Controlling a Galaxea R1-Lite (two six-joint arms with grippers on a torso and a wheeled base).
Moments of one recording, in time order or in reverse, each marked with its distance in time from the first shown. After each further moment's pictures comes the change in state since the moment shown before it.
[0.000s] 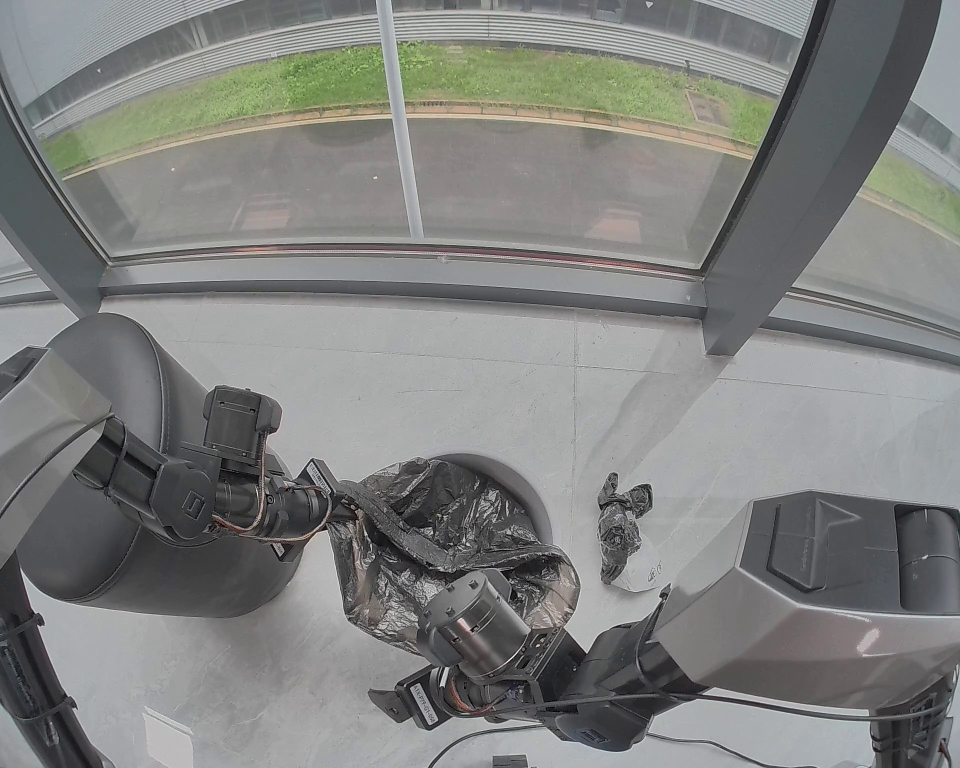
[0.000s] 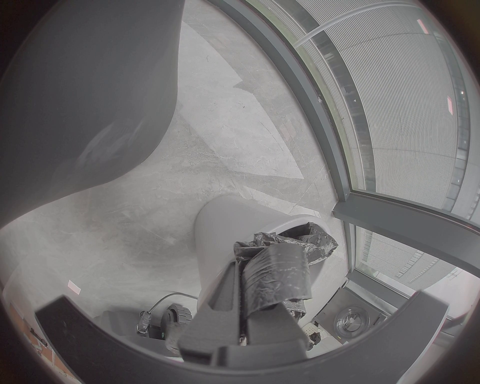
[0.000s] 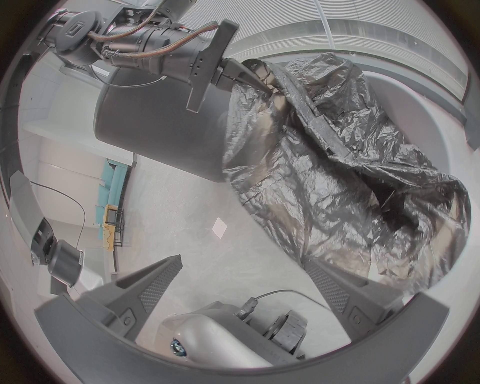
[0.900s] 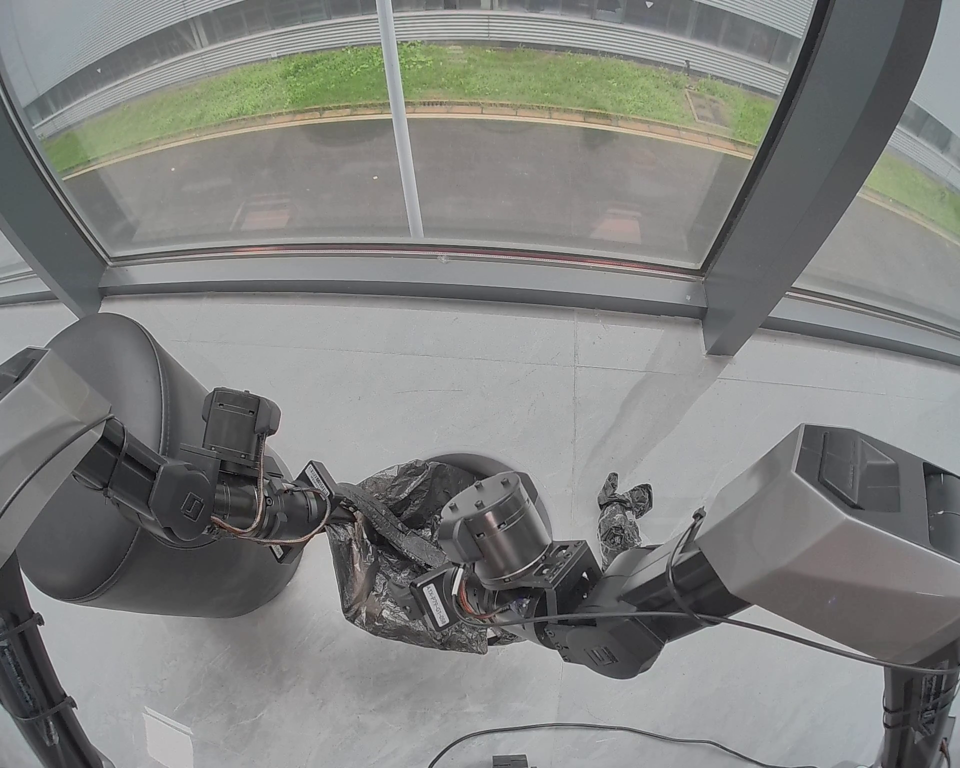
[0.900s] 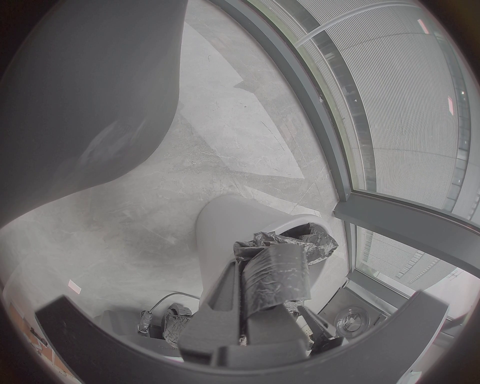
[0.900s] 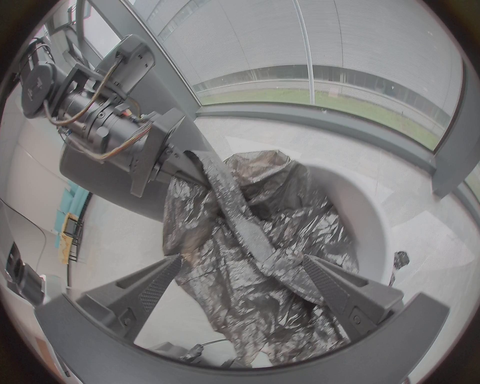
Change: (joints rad) left arm 0.003 0.000 0.007 -0.001 0.000 0.002; right arm -0.108 -0.032 -0.144 0.010 -0.190 -0.179
